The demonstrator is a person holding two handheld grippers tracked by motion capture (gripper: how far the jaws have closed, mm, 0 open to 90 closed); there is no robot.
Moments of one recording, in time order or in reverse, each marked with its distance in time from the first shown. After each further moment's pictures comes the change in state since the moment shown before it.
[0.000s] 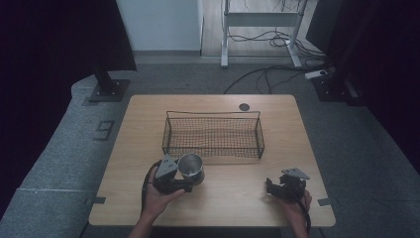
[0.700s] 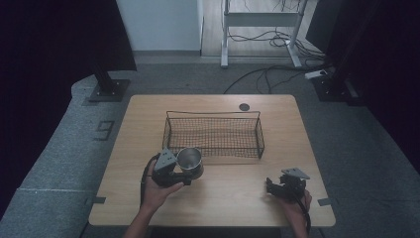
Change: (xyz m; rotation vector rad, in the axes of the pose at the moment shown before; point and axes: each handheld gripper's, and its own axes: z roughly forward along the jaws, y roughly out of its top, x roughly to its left) left arm 0.009 0.017 0.001 -0.004 0.008 0.007; right arm 0.000 0.000 0.001 -0.001 0.000 0.002
